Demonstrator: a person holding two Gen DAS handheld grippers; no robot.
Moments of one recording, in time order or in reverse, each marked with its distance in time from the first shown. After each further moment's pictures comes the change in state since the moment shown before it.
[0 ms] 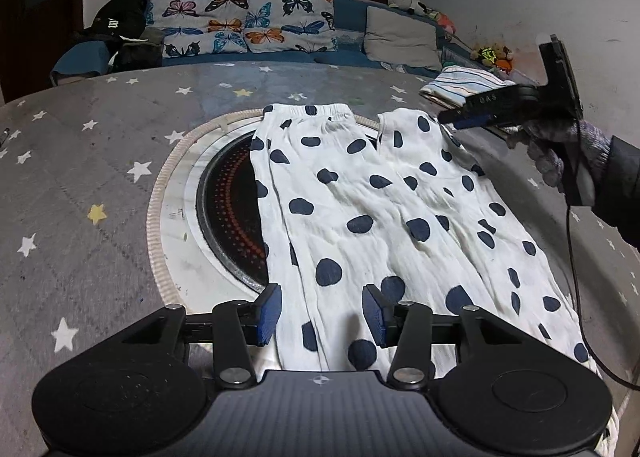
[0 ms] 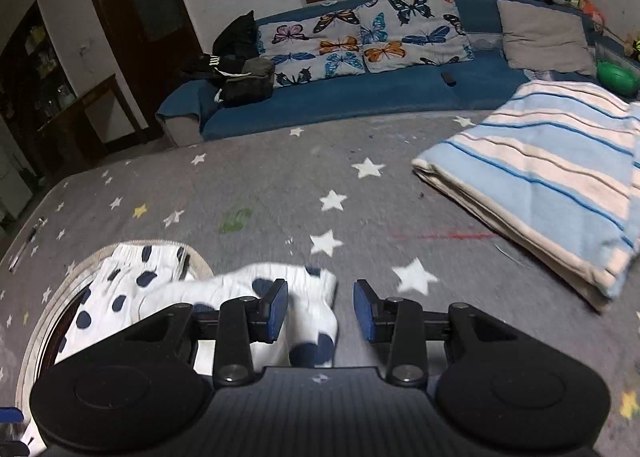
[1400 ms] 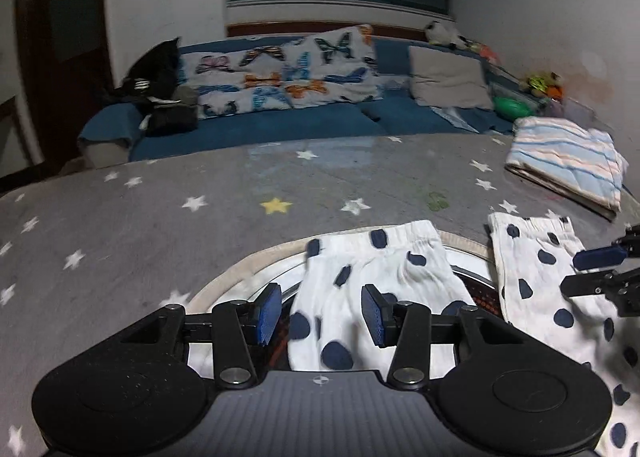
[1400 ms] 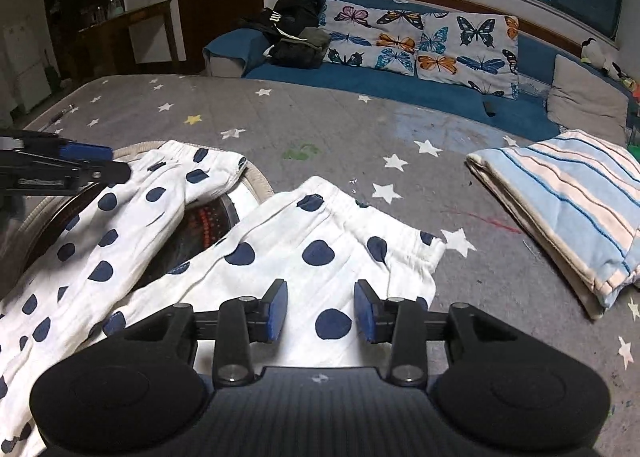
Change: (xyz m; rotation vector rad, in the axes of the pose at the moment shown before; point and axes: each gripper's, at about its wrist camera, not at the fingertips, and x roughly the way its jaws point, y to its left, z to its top) left arm 0.109 0.014 0.110 0.062 -0.154 0.188; right arm -0.022 0.056 -0.049 -0.307 0.056 -0.043
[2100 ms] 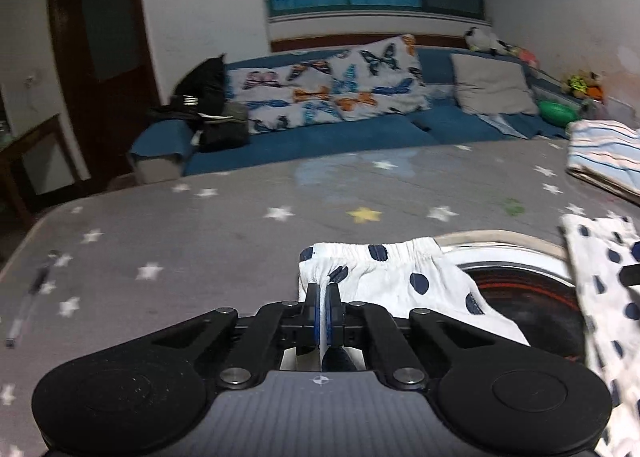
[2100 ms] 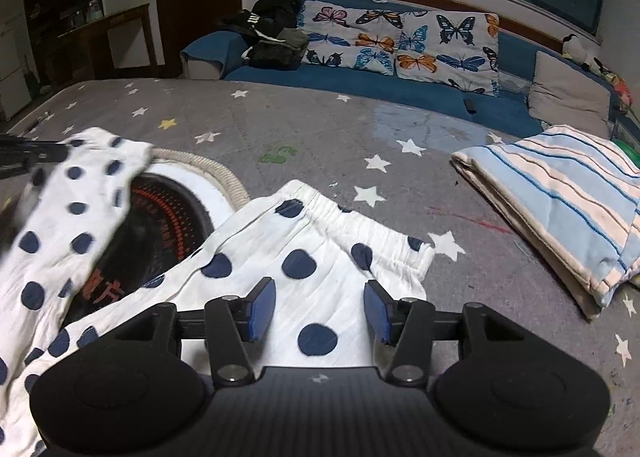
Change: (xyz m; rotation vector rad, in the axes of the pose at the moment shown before) left arm -0.016 0.050 -0.010 -0.007 -0.051 0.183; right arm 0.014 -0.005 0.006 0.039 -0.011 -0.063
